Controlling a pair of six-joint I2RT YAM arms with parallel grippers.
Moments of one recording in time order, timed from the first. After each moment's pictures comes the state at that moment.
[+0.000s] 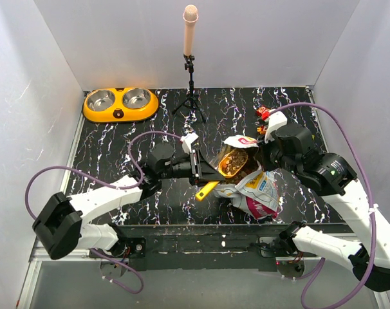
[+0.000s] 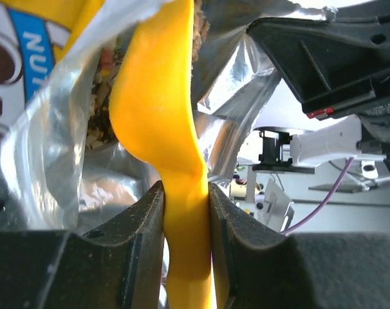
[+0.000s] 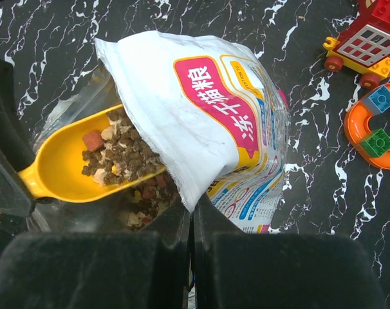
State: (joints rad) left arm -0.83 1.25 0.74 0.32 0.61 -1.34; right arm 0.73 0.94 1.31 -0.99 0.17 0.18
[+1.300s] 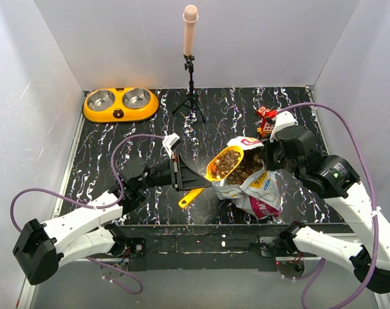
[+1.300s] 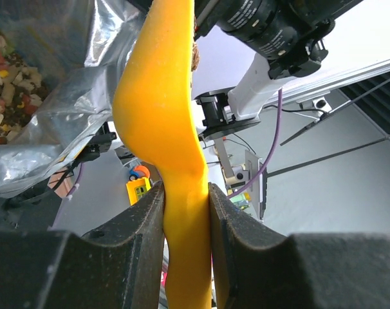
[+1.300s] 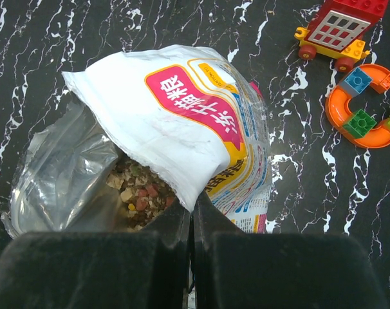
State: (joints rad) left arm -0.82 0.98 0.55 0.63 0.66 -1.36; right arm 0.73 0.92 1.31 -1.01 0.28 0.26
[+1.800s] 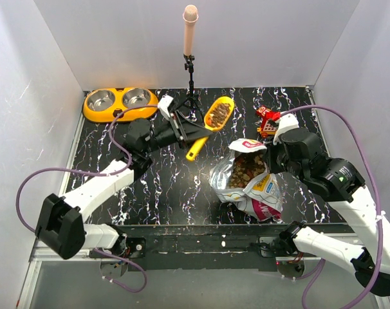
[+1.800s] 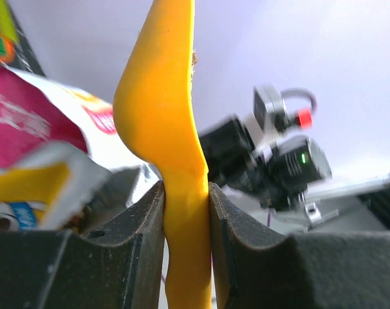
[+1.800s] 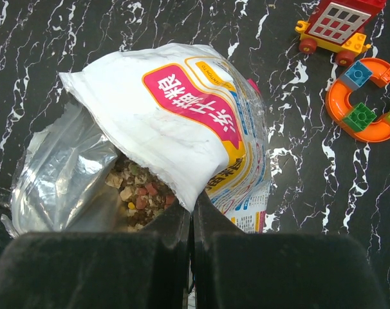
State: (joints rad) left arm -0.63 1.27 0.90 0.55 0.62 -1.42; right arm 0.73 0.89 1.31 -1.04 0.27 0.26
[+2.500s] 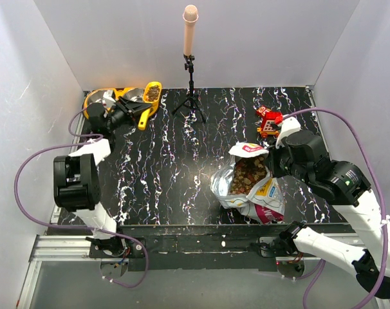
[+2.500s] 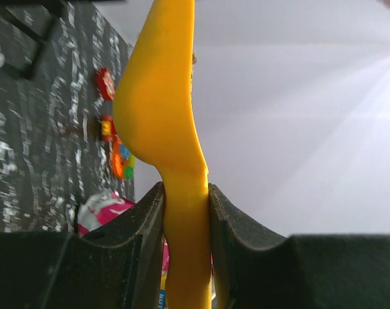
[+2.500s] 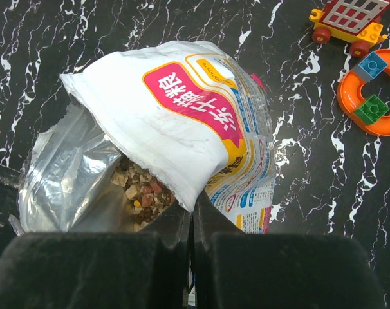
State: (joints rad) left arm 0.04 1.67 0.97 0.72 0.86 -1.49; right arm 0.73 0.86 1.32 -1.09 0.22 0.26
